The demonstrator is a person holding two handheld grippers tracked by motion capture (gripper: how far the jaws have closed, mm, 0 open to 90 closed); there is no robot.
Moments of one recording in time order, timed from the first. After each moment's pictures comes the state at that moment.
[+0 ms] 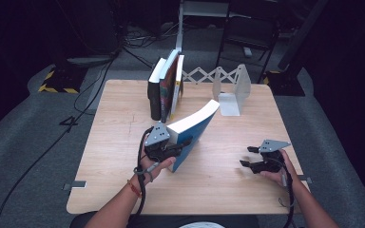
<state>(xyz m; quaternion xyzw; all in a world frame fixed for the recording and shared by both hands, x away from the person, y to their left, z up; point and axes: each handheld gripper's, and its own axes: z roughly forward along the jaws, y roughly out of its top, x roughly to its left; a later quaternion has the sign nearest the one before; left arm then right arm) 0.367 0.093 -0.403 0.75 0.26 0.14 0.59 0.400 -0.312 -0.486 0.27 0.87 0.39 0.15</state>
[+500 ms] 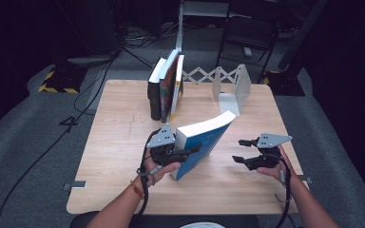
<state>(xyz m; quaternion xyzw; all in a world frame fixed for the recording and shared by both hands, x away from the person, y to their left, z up) 0.360 0.086 -0.396 0.76 0.20 0.09 0.61 0.394 -0.276 -0.437 0.19 0.85 0.47 0.14</state>
